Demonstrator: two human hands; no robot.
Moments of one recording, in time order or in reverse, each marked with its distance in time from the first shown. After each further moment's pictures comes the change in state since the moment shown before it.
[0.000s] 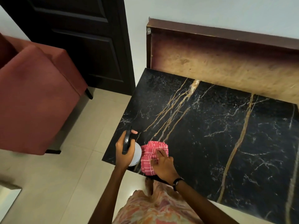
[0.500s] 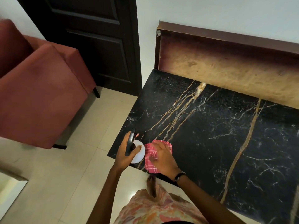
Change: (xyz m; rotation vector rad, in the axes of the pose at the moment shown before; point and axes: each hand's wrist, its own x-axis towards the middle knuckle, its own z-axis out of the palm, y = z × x) left_hand -0.013 -0.020 -0.027 0.055 -0.303 -0.232; right_hand -0.008 -0.026 -0.022 0.042 0.108 -0.270
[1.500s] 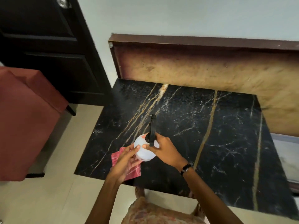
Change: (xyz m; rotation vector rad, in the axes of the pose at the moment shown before) left_hand -0.006 0.050 0.125 -0.534 -0.281 -0.367; right_hand -0.058 0.063 -0.141 0.510 0.158 -0.039
